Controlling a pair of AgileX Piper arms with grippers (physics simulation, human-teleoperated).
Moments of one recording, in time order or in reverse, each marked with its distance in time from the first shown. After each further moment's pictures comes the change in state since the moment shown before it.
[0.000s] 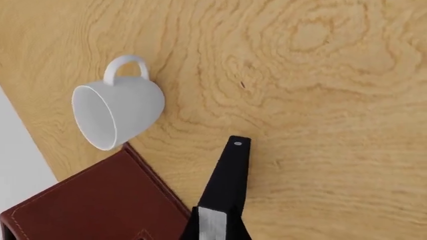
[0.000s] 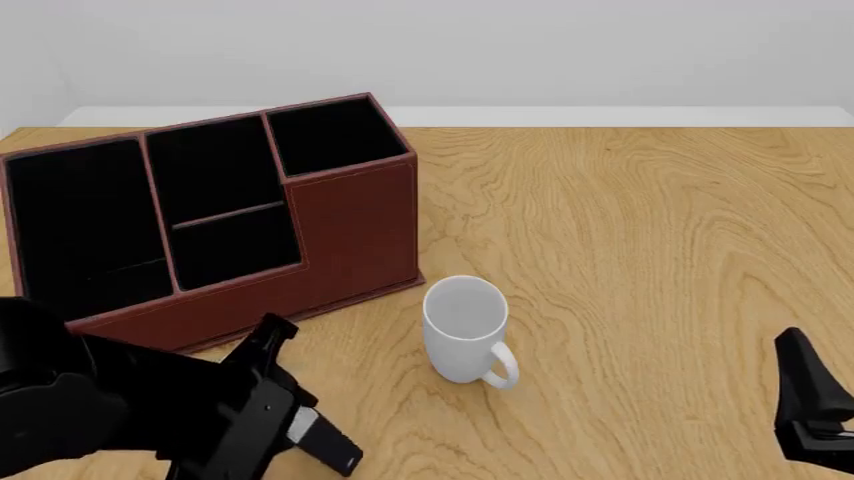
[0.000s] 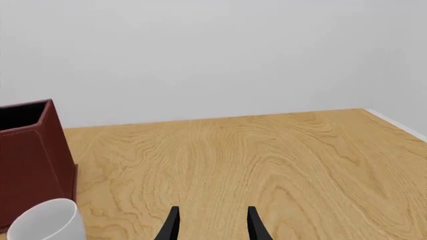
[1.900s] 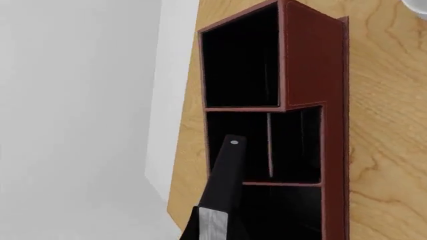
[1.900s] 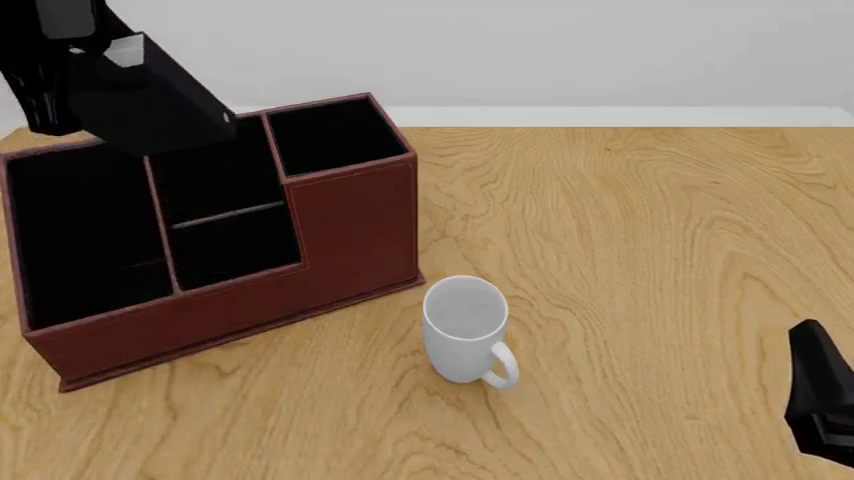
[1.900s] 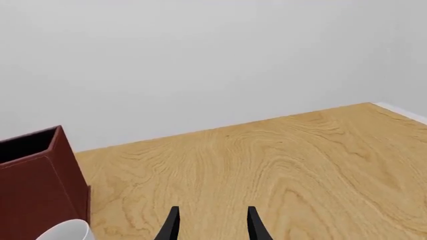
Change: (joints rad) left arm 0.666 0.237 -0.951 0.361 -0.067; right arm -0.016 -0.010 0.001 -0.034 0.115
